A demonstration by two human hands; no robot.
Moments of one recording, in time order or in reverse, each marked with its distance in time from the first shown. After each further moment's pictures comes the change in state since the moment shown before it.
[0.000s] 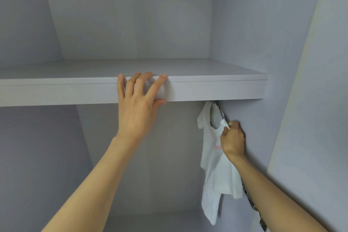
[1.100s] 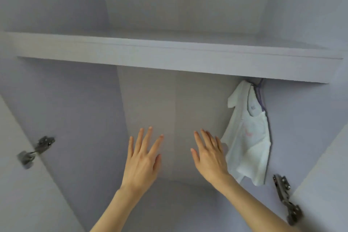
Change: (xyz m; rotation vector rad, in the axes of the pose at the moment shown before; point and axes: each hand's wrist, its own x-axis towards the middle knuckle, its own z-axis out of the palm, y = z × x) left_hand -0.225 0.001 -0.022 0.062 -0.543 -0.282; right_hand -0.134 -0.004 0.070 -0.299 -0.325 -0.842
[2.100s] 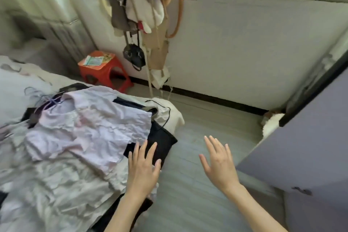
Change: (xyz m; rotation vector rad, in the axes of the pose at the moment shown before) left_hand -0.630 0.137 -0.356 0.500 -0.005 -1.949; right_hand -0.444 -0.460 -0.117 0.849 -0.637 -1.418
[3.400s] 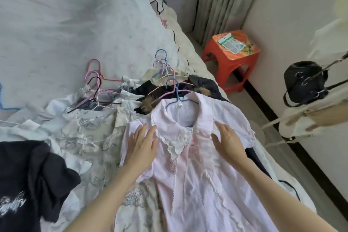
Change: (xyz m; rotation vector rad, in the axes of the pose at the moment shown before) left_hand 0.189 -0.468 -0.076 -0.219 0.098 -0.770; right_hand 0.381 -0.406 0.338 0.041 -0.586 -0.575
